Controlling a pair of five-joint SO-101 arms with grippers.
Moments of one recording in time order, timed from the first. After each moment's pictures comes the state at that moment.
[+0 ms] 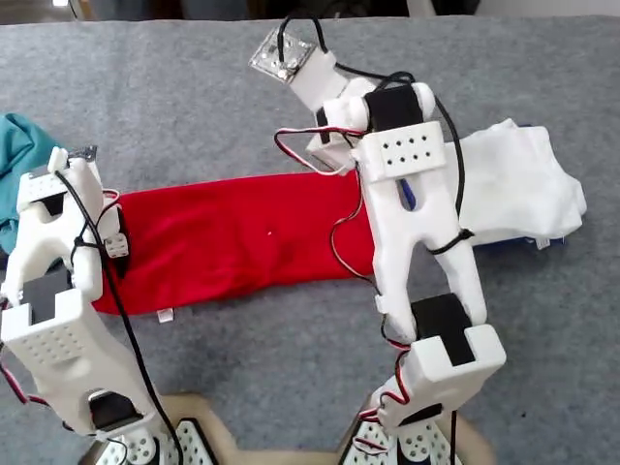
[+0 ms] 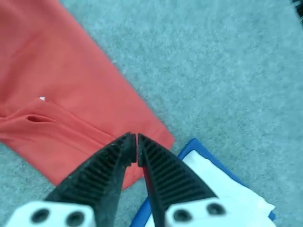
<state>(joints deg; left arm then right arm) -25.2 20.5 8.9 75.2 -3.5 -14.5 9.1 -24.7 83.9 42.6</state>
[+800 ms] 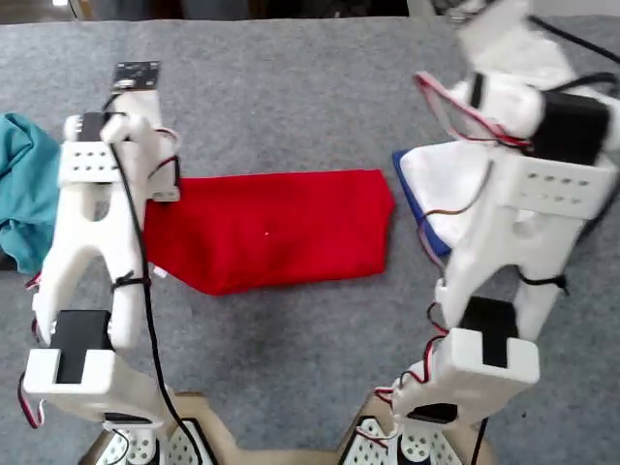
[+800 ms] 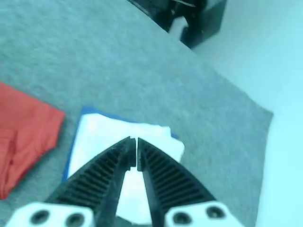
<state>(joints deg) -4.6 1.8 -2.6 84.7 2.2 11.6 8.1 -57.6 99.6 42.6</state>
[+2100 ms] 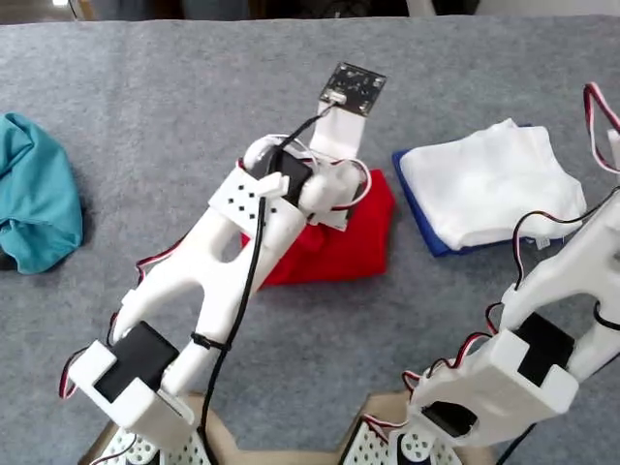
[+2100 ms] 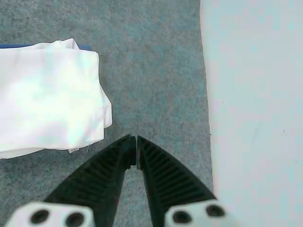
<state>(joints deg) 33.0 2.6 -11.0 72.8 9.7 38.8 8.0 -57.9 99.0 47.5</state>
